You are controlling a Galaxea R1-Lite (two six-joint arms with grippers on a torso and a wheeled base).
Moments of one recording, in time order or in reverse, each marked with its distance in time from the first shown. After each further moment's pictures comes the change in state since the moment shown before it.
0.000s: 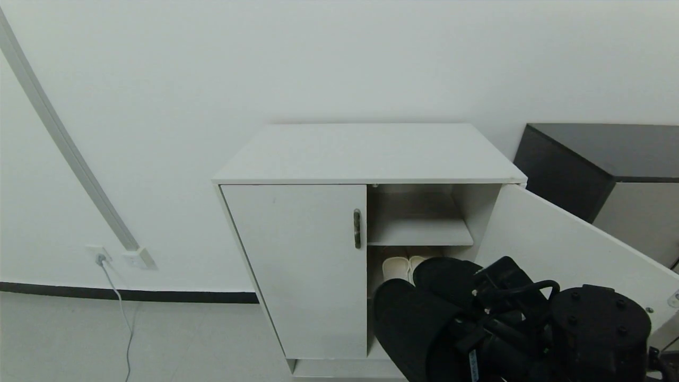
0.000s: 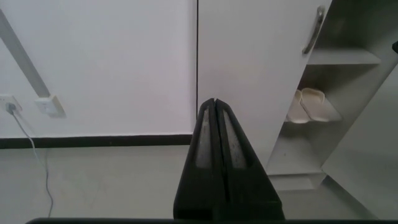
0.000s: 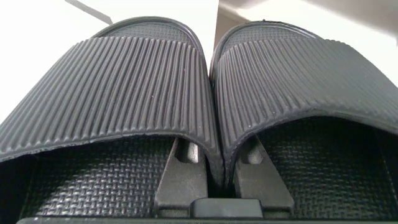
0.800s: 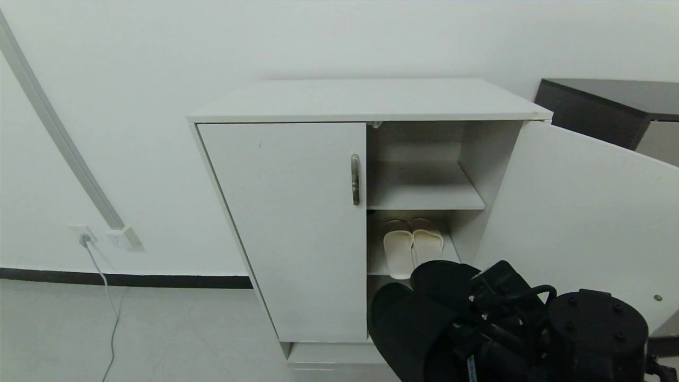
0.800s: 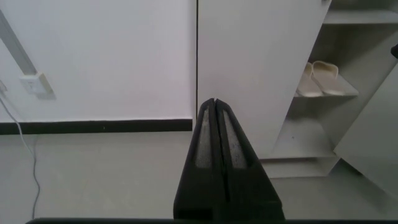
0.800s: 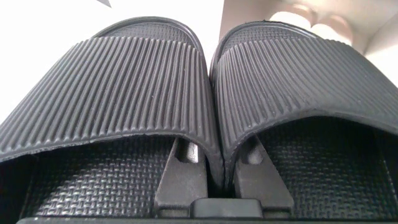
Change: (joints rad) left arm 0.000 0.000 0.000 0.000 0.000 0.000; right arm 0.014 0.006 0.003 -0.001 0.000 0.000
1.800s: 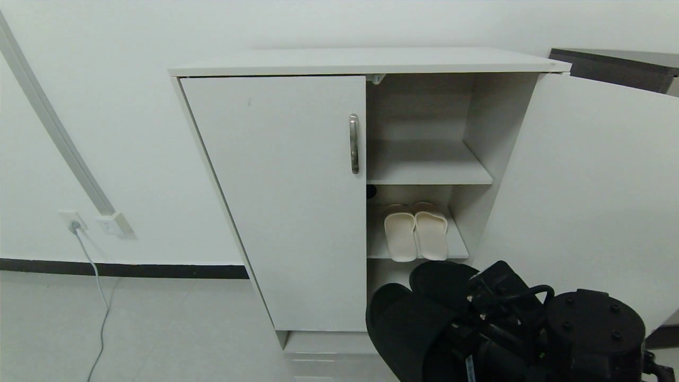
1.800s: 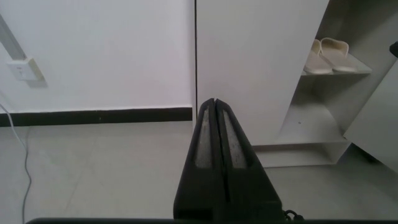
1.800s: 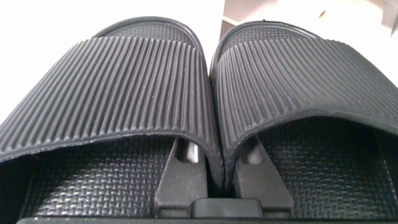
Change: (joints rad) left arm 0.000 0.000 0.000 0.001 -0.006 0.011; right arm 0.000 0.006 -0.003 -0.001 0.002 0.001
